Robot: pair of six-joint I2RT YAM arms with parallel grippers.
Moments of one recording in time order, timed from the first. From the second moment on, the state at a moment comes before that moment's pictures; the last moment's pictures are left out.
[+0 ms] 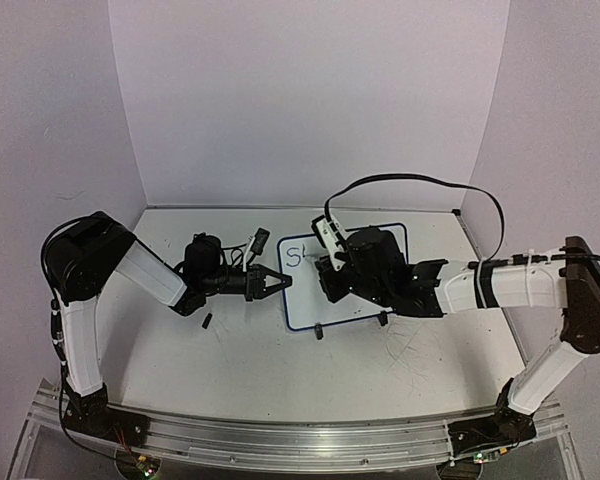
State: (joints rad) left arm -0.64 1.99 0.87 0.94 0.80 -0.45; right arm 0.97 1.62 1.03 0.13 0.35 0.03
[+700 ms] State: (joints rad) left arm -0.64 1.99 0.87 0.94 0.80 -0.44; right arm 0.97 1.55 0.98 0.13 0.33 0.06
